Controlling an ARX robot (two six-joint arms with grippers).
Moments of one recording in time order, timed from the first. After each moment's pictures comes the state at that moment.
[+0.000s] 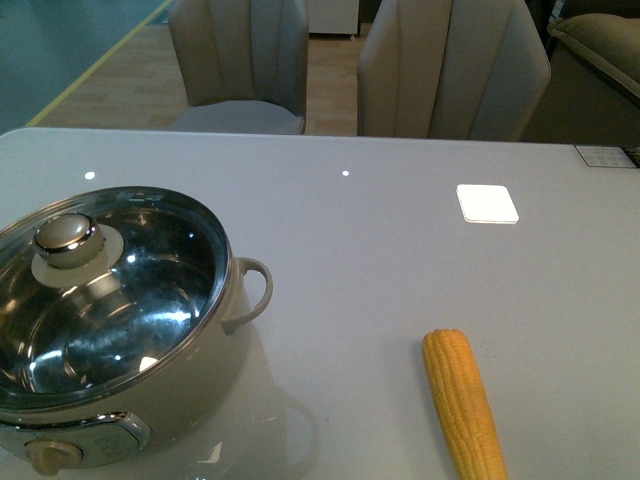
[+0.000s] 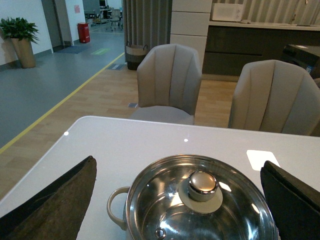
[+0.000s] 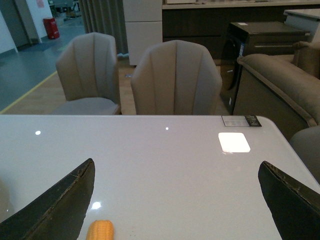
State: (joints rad) left arm 0.00 0.01 0.01 0.00 0.00 -0.01; right arm 0.00 0.01 0.02 0.00 0.00 0.00
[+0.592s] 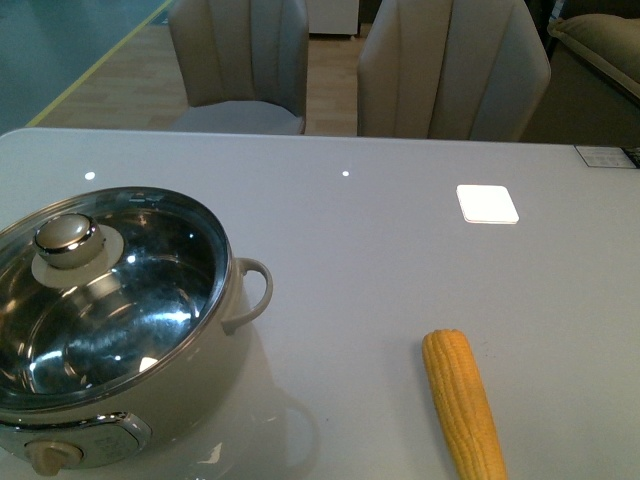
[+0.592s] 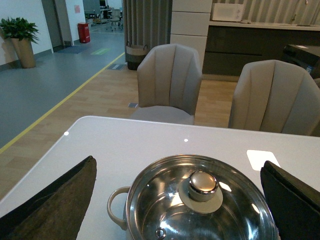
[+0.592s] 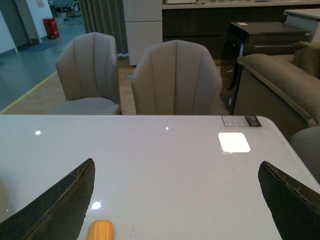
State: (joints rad) left arm 0.00 0.01 0.01 0.00 0.00 -0.01; right arm 0.00 0.01 0.02 0.00 0.00 0.00
